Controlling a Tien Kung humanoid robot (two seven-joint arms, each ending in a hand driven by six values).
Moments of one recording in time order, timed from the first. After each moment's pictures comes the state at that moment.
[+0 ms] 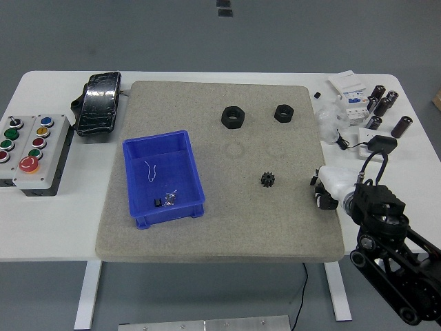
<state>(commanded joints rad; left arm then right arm) -0.07 0.10 -1.84 -0.18 2.08 -0.06 0.21 0.20 -0.29 1.07 1.57 -2.24 0.38 -0.65</state>
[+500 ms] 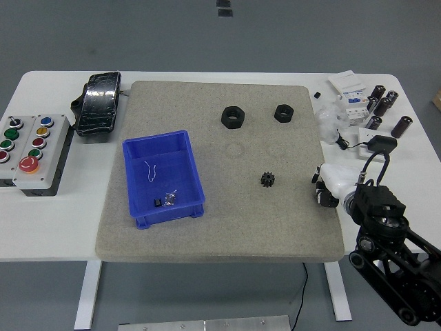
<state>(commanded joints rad) -0.07 0.10 -1.83 -0.18 2.07 -0.06 0.21 0.21 -0.29 1.05 1.56 -2.25 0.31 -0.65</state>
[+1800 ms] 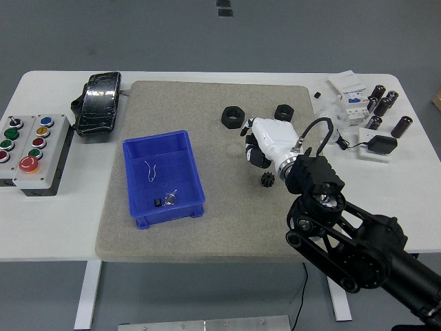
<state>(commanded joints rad) -0.07 0.11 -1.83 -0.18 2.07 -0.06 0.22 0.51 -0.11 0.78 1.46 -2.16 -0.01 -0.65</state>
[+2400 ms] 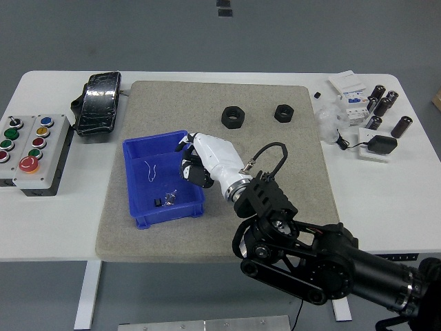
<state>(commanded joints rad) -0.07 0.11 -1.83 -0.18 2.06 -0.07 0.22 0.63 -0.03 0.44 1.42 -1.84 -0.40 -0.62</state>
